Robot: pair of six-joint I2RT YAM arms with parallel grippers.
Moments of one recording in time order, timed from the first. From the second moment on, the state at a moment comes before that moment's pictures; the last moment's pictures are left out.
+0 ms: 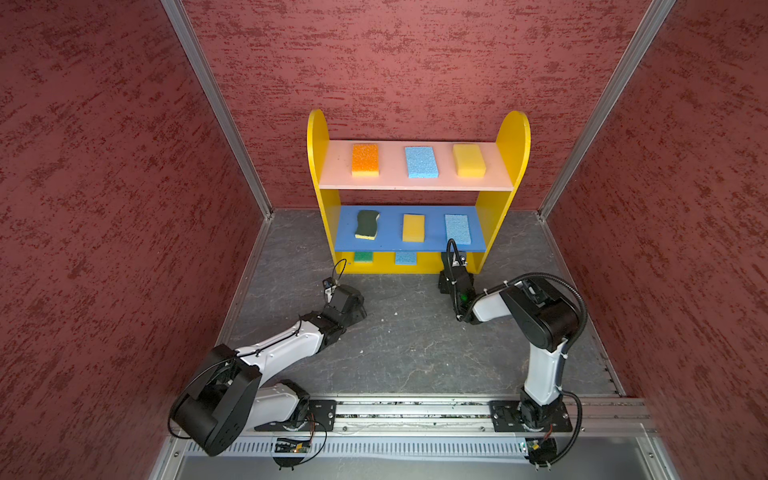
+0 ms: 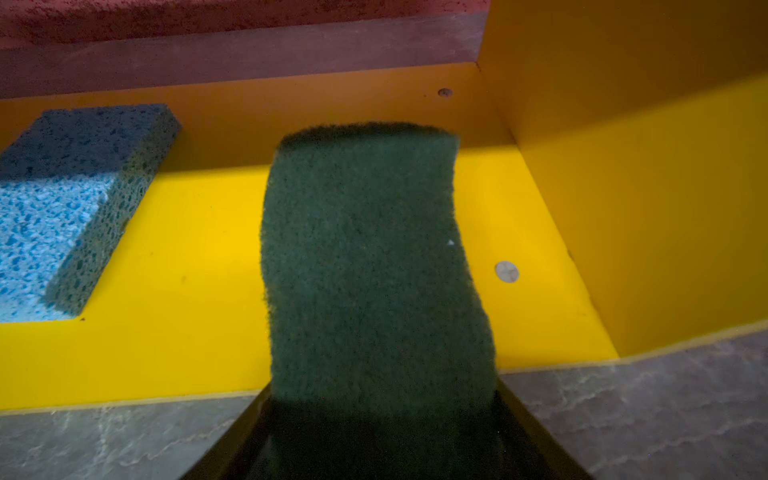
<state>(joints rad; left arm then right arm) -0.54 1.25 0.50 -0.16 -0.25 -0.87 0.49 1.95 0.75 0.61 0.47 0.36</state>
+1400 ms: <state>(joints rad) -0.56 1.26 0.52 -0.16 -0.25 -0.87 0.48 1.81 0.69 0.70 0.42 0.30</state>
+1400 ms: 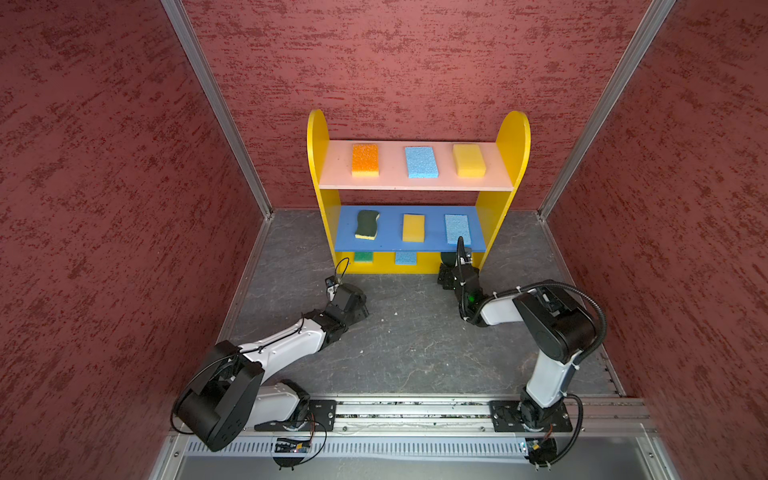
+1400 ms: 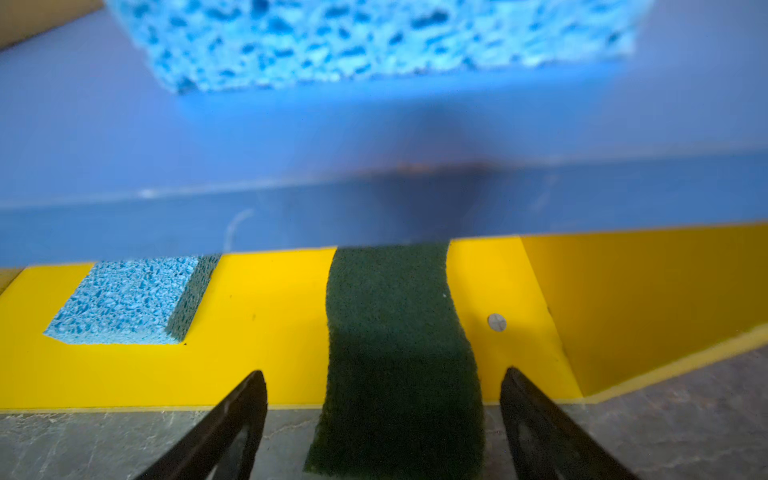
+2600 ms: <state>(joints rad) -0.61 1.04 0.49 -0.28 -0.27 -0.88 0.57 1.33 0.33 0.59 0.32 0.63</state>
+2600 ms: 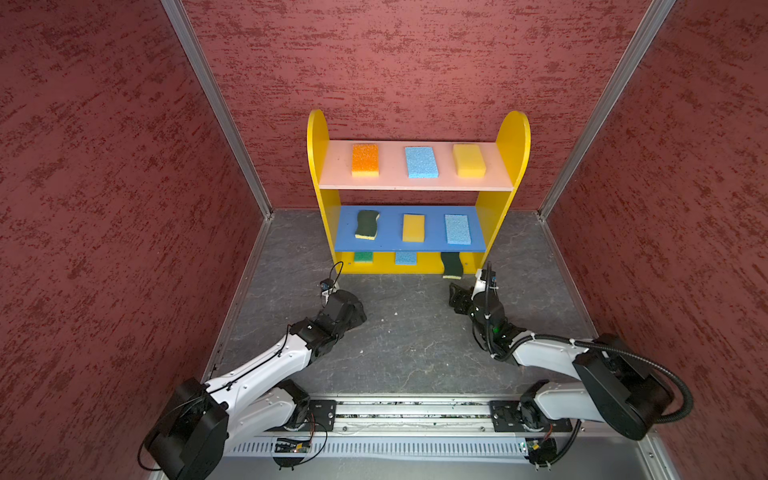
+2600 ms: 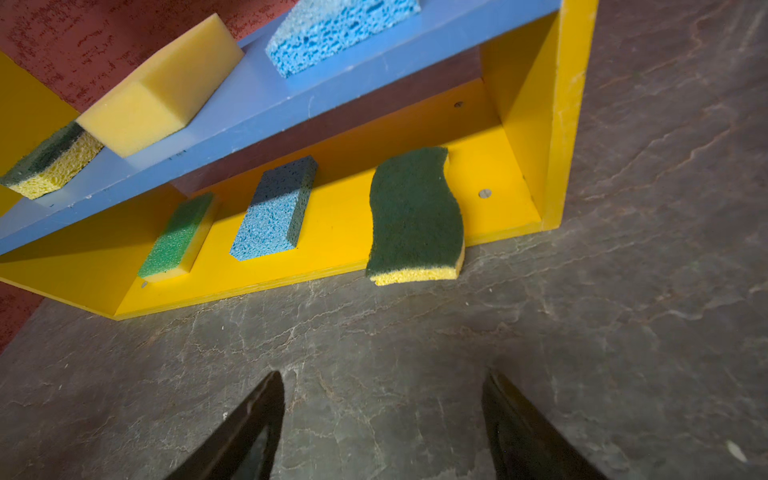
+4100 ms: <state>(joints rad) -0.61 1.04 0.46 -0.32 -0.27 -0.89 0.54 1.69 0.16 1.23 0.08 1.08</state>
